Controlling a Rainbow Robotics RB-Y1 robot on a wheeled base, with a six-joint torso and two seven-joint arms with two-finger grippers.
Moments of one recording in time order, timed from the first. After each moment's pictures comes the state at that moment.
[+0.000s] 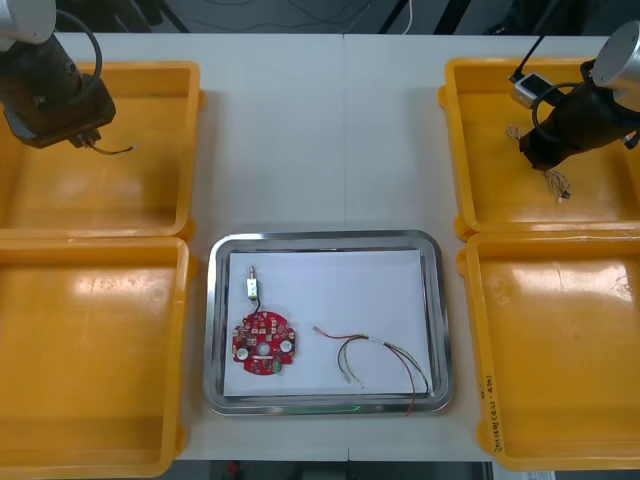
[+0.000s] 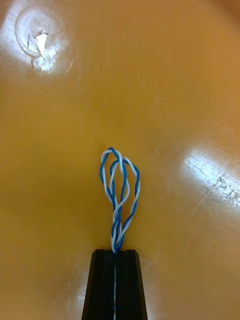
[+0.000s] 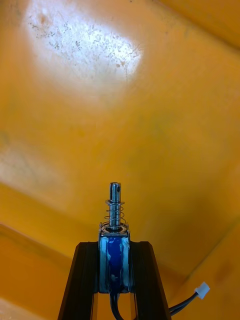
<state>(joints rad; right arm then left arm) -1.12 -0.55 -0.12 -0.50 -0.49 1.13 2.44 -0.92 0.61 0.01 -1.29 0.39 1.75 -0.93</state>
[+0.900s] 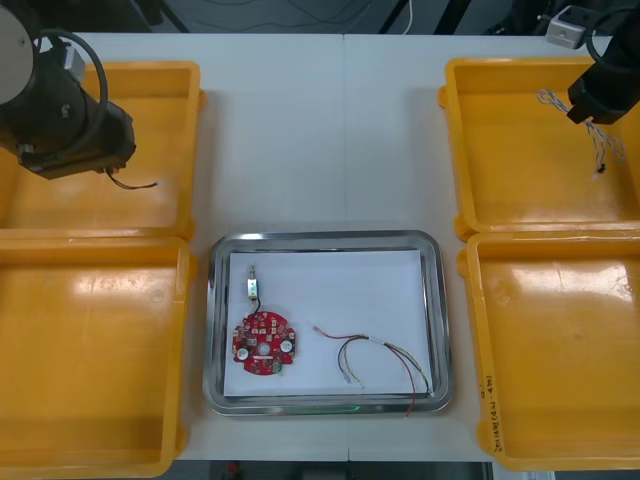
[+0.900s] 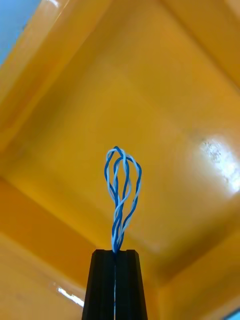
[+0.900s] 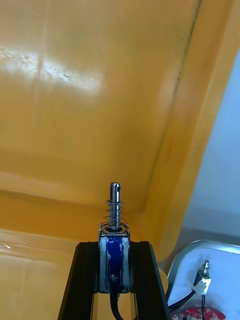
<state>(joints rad) -1.07 -0.57 -0.25 -1.15 -0.39 1.88 2.38 -0.67 0.64 0.01 -1.89 0.61 1.91 -0.93</state>
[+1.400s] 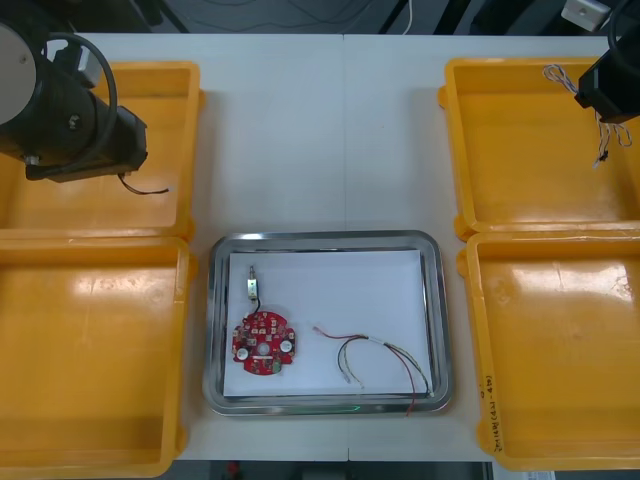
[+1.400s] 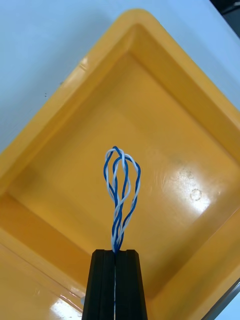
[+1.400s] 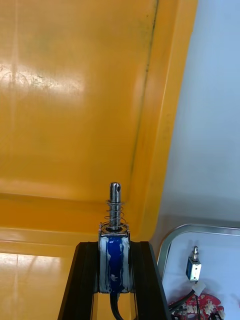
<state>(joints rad) -0.86 -0.59 -0.24 -1.68 -0.56 1.92 2.20 -0.64 0.64 -0.01 -1.99 0.63 1.91 -0.93</state>
